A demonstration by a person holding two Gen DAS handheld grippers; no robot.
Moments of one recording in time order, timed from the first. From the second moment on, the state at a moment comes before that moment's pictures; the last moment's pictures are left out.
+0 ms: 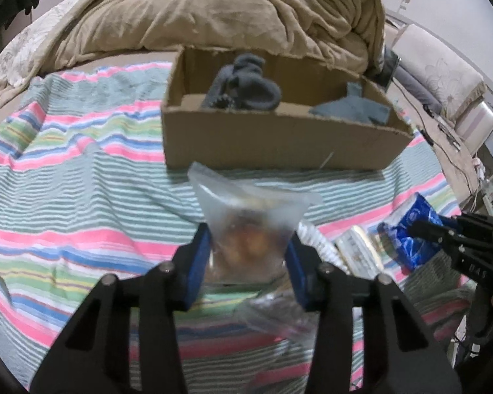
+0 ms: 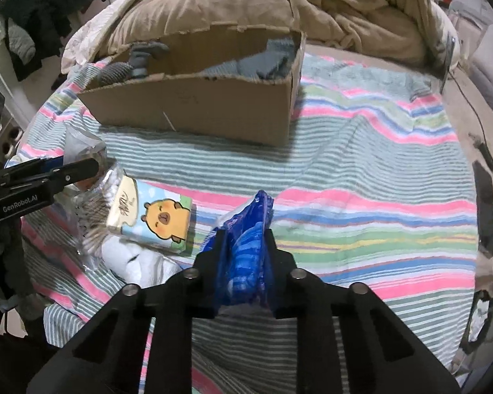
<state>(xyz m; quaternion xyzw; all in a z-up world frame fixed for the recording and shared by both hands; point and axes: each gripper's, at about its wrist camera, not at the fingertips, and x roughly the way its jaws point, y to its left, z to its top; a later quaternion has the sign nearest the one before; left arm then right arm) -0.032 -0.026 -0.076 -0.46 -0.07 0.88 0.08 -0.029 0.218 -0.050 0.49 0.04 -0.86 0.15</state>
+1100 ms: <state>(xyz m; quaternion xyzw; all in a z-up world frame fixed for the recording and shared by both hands) -0.092 -0.026 0.012 -0.39 -0.09 0.91 0.12 -0.097 0.197 0.046 0.36 0.03 -0.91 0.20</state>
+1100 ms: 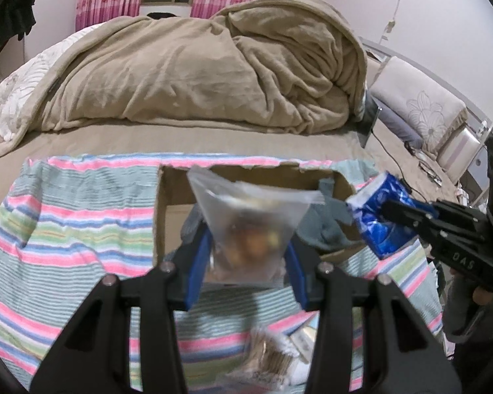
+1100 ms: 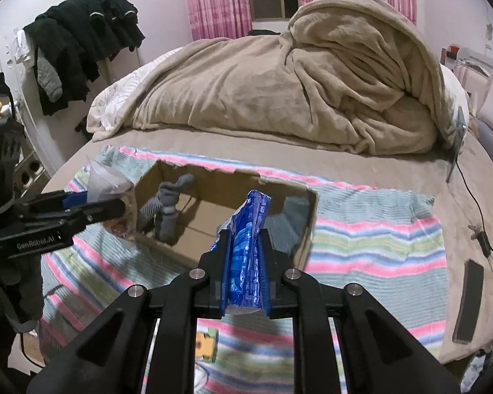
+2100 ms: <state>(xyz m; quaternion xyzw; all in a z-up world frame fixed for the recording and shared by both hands) -0.171 -0.005 -0.065 -0.47 -0.08 0.87 0.12 -0.172 0.165 -0.021 0.43 0.00 -0.88 0.23</state>
